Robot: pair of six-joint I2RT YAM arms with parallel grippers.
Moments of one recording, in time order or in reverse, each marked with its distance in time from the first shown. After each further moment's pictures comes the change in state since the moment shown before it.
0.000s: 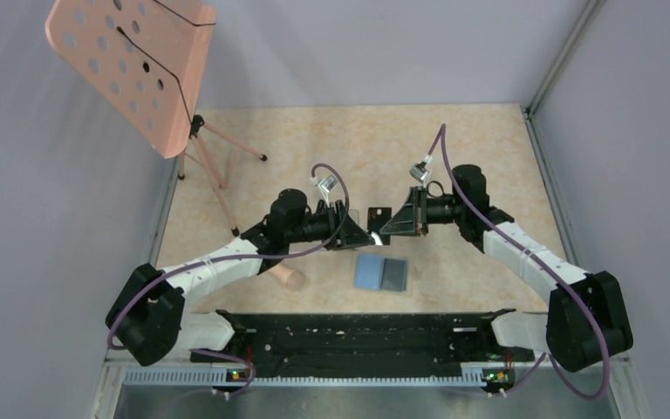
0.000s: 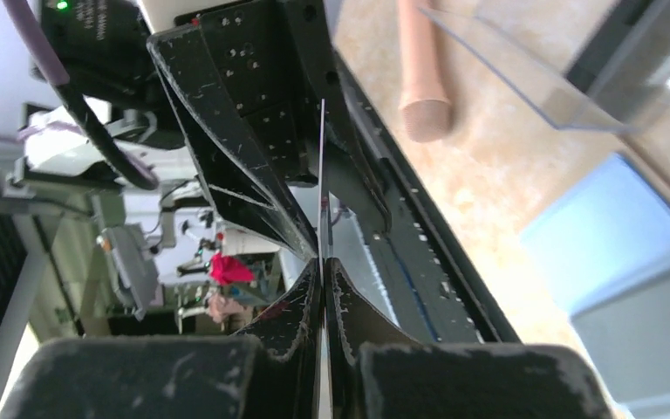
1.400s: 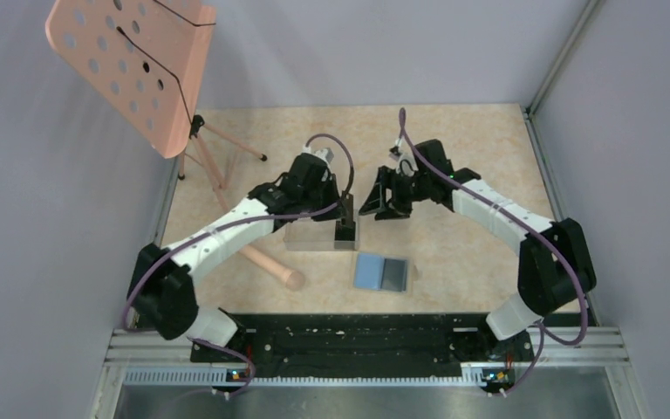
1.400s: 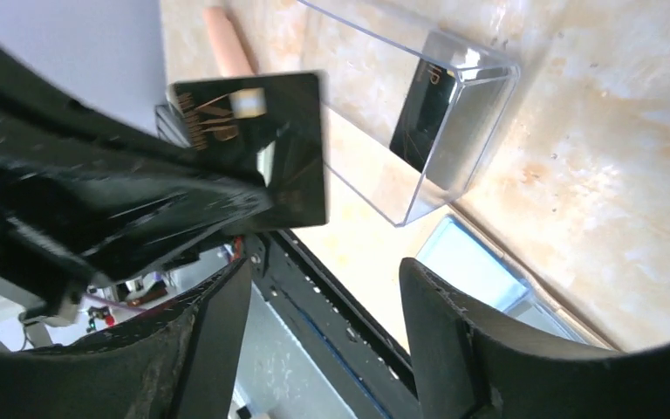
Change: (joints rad) left arm 0.026 0.240 0.482 -0.815 -0.517 0.332; right arm 0.137 0.359 0.406 -0.480 0.440 -0.265
